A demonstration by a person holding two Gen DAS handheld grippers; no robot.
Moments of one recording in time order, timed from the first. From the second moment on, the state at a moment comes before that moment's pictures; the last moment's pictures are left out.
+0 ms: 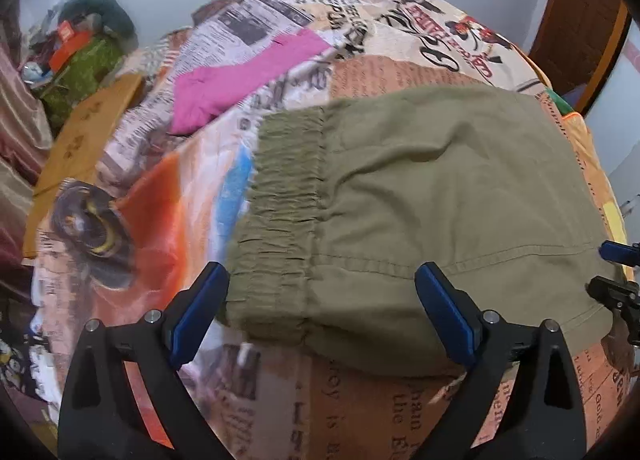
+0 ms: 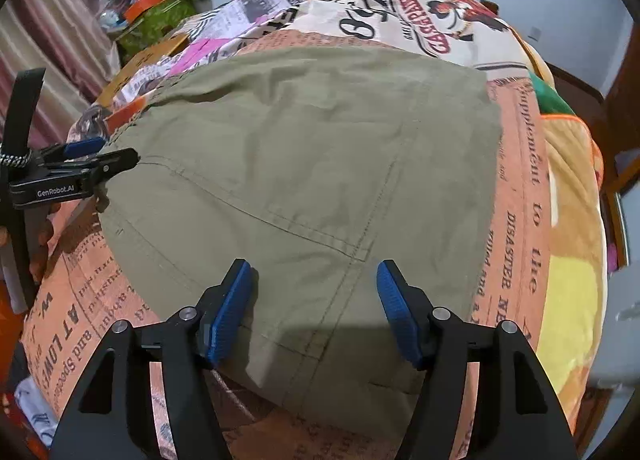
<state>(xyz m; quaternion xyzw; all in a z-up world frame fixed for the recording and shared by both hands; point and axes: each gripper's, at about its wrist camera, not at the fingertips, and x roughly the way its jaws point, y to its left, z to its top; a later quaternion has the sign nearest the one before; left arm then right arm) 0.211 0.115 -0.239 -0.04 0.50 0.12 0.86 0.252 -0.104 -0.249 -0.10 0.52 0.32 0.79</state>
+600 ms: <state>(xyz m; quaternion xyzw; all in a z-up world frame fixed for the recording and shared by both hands) 0.155 0.150 -0.220 -0.17 0.49 0.08 0.85 0.237 -0.061 -0.207 -0.10 0.44 0.36 0.82</state>
